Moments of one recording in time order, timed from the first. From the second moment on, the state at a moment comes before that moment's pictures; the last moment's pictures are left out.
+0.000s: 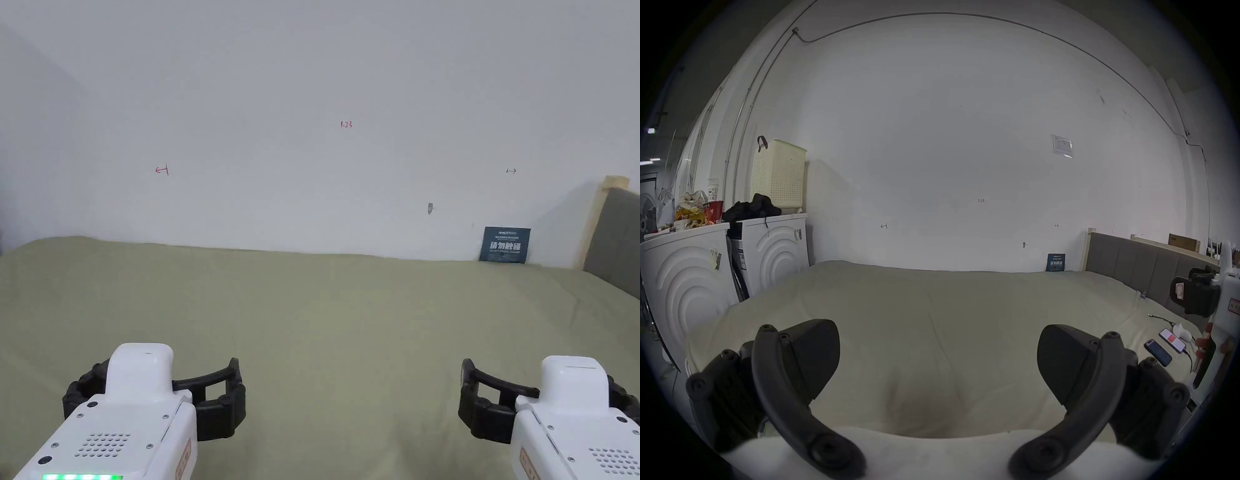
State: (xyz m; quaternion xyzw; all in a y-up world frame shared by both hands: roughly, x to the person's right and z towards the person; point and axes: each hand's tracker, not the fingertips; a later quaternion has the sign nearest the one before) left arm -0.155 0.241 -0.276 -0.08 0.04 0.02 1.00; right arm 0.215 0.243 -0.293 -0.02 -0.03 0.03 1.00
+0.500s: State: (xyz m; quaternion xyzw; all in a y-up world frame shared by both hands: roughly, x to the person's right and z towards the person) left arm -0.156 0.247 -0.280 -0.08 0.04 0.02 1.00; right arm 0.209 0.241 -0.296 -0.05 -0.03 0.07 1.00
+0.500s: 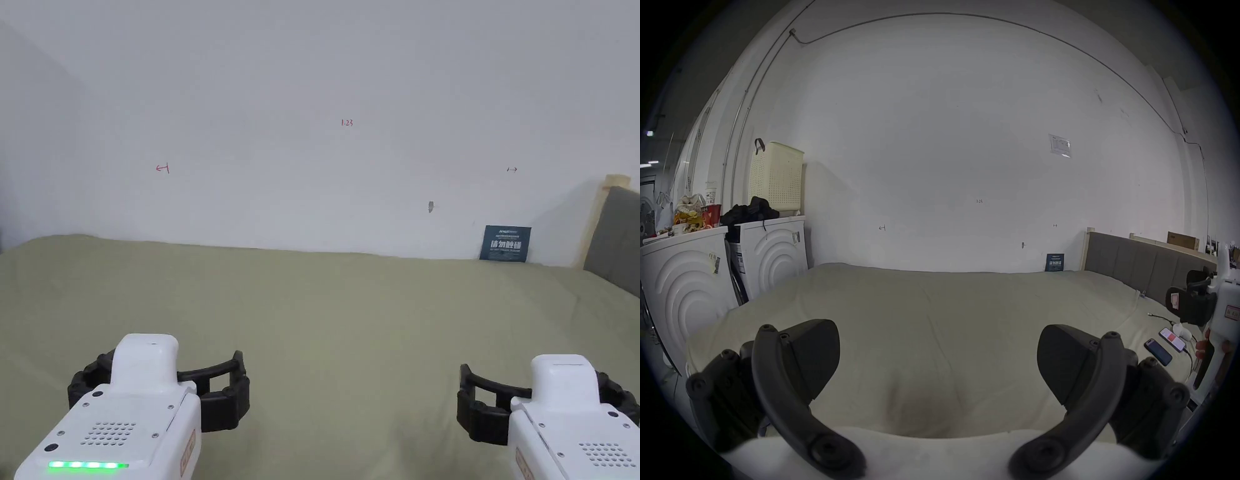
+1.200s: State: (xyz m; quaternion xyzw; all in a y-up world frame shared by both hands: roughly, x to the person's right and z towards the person) left arm -0.159 0.253 -0.277 -0.07 0.05 0.02 1.00; right arm 0.222 0.249 -0.290 -0.04 -0.01 0.02 1.00
